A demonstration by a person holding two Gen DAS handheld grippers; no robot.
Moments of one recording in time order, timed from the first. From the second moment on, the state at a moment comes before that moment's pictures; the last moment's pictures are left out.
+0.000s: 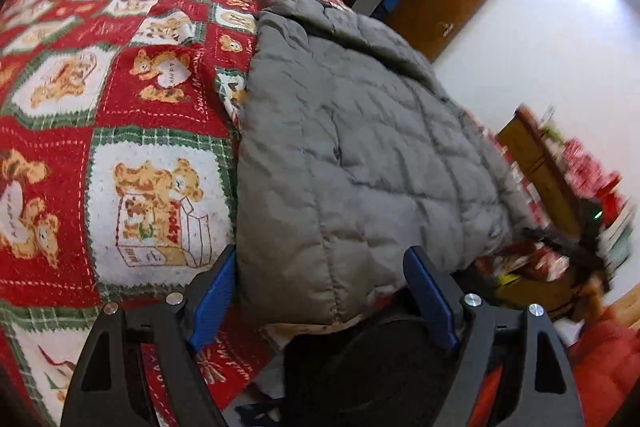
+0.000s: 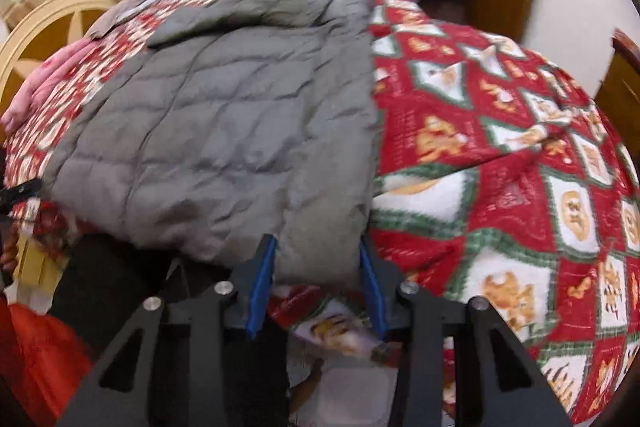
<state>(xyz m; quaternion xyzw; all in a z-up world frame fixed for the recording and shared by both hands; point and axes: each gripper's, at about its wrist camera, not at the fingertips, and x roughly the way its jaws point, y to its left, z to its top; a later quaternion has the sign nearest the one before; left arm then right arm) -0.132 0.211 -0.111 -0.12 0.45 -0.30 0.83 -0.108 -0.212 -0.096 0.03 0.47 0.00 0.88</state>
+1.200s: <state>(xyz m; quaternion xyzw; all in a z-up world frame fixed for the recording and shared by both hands) -0.141 0.228 0.027 -0.24 0.34 -0.36 0.83 -0.165 -0.280 0.026 0.27 0.28 0.09 0.92</state>
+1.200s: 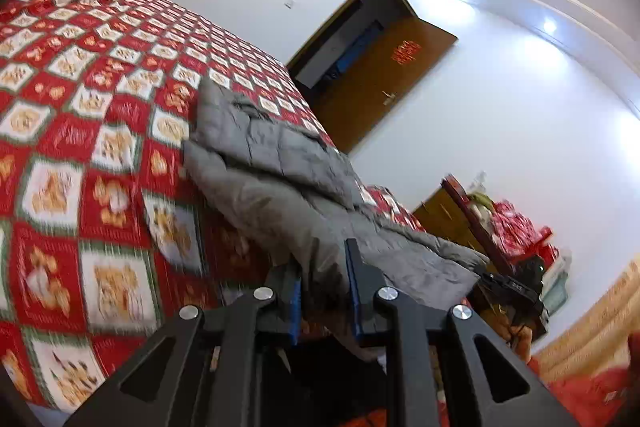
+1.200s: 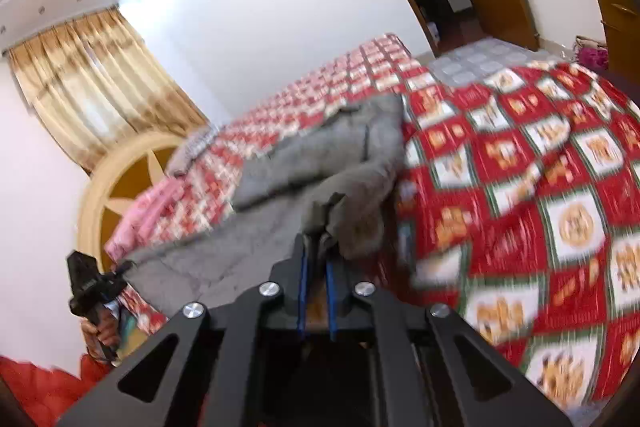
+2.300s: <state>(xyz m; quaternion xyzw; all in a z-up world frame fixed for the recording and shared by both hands) 0.133 0.170 0.018 -0.25 0.41 -0.15 0.87 0.112 -0.333 0.033 0.25 0.27 -0.04 0.93</state>
